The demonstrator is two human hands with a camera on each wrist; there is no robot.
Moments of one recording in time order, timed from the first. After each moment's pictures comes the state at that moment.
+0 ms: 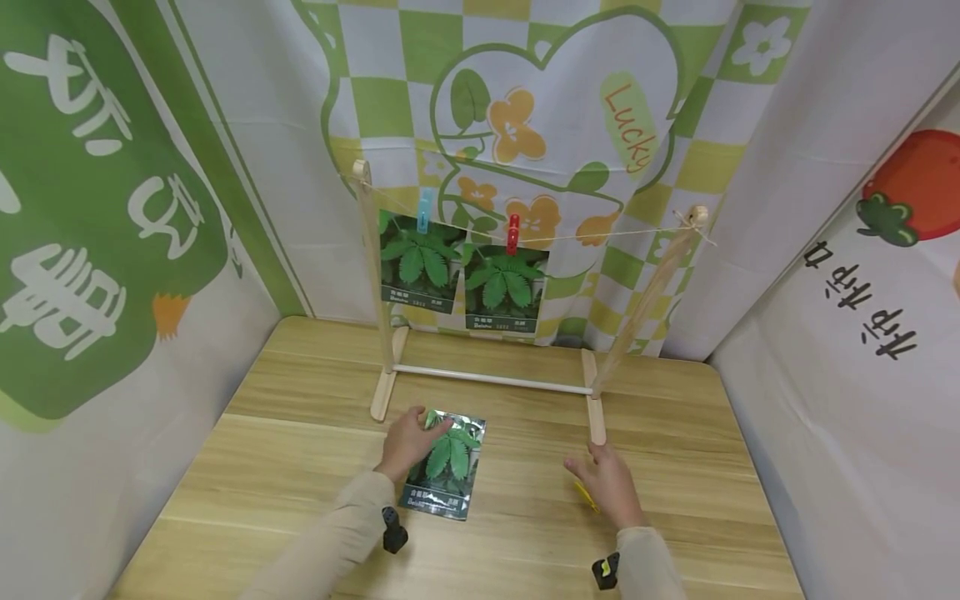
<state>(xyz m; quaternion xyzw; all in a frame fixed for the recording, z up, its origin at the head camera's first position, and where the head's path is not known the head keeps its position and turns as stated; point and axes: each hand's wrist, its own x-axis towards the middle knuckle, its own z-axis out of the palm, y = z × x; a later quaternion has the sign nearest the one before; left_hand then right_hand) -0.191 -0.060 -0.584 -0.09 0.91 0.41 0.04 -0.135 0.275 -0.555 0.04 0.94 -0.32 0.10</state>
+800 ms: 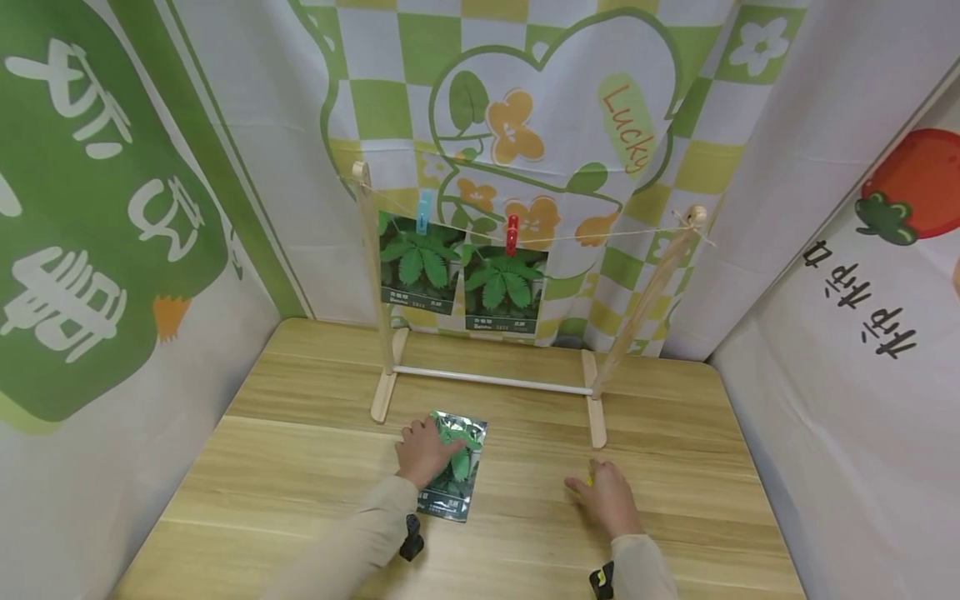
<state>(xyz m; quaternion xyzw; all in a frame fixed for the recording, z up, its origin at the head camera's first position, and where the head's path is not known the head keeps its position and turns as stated) -0.185 -0.029 -0.599 -0.09 0.95 0.28 0.06 -0.125 0.270 -0.568 0.02 0.97 -0.22 0.09</state>
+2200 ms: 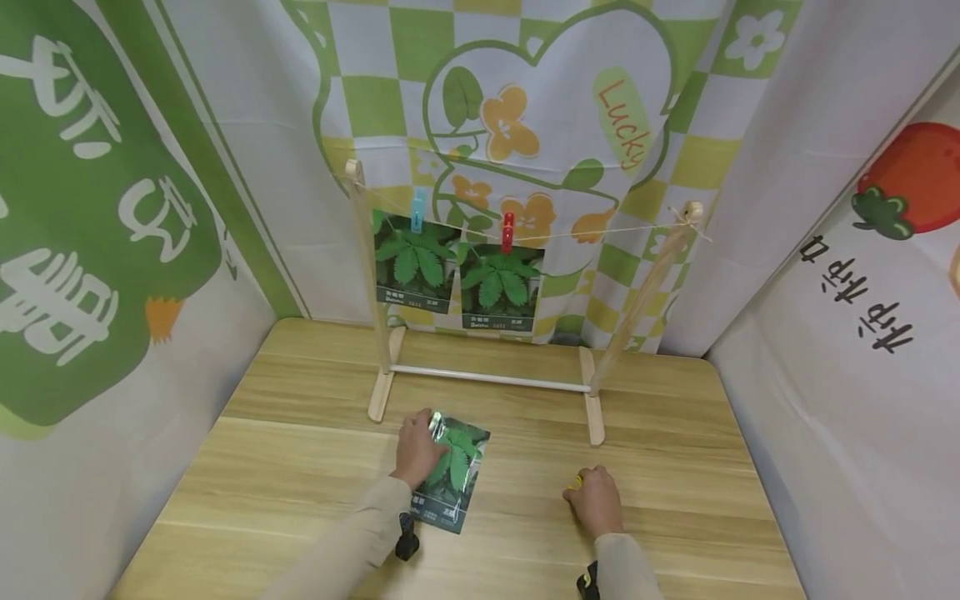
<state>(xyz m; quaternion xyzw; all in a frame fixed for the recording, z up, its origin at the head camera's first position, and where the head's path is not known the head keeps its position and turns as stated) -0.189 -0.036 -0.609 -0.09 0.92 0.39 0.01 -0.123 0.260 -0.597 0.07 0.96 -0.24 0.08</state>
